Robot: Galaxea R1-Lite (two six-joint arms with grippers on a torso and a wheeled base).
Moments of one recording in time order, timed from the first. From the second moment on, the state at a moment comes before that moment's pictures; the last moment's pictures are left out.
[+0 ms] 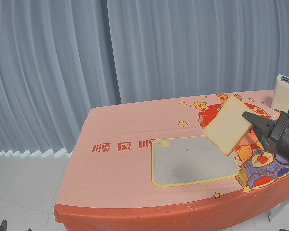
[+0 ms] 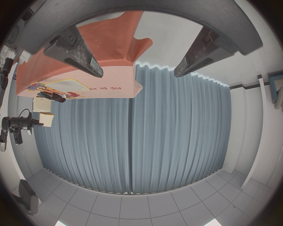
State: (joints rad) left arm 0.00 0.02 -0.02 0.00 0.03 -0.02; right arm 0.64 1.29 -0.35 -0.94 -0.13 0.84
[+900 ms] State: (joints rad) left arm 0.00 0.02 -0.02 0.00 0.03 -0.02; right arm 0.69 1.71 -0.35 -1.55 -0.21 0.88
